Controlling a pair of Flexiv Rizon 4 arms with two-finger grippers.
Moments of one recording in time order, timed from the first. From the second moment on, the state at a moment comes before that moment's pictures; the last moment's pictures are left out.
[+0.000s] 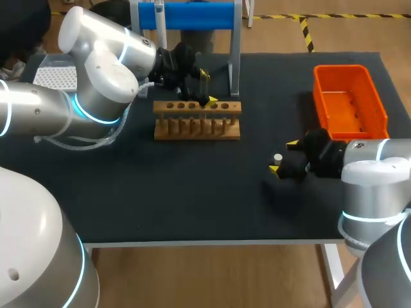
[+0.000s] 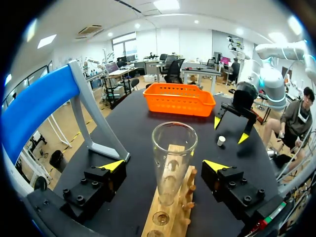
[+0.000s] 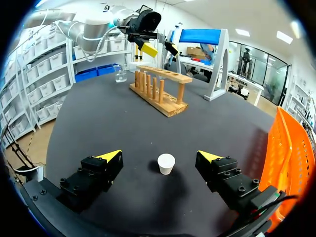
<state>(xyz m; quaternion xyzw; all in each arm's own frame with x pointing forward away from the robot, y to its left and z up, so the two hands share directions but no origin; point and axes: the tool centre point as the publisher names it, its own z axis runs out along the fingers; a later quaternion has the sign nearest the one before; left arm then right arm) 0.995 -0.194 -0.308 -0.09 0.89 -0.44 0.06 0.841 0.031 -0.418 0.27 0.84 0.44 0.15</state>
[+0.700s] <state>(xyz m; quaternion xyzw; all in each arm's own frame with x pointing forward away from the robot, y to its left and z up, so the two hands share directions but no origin) 0.995 -0.194 -0.308 -0.09 0.89 -0.44 0.06 0.854 0.035 -0.425 0.28 0.84 0.44 0.16</state>
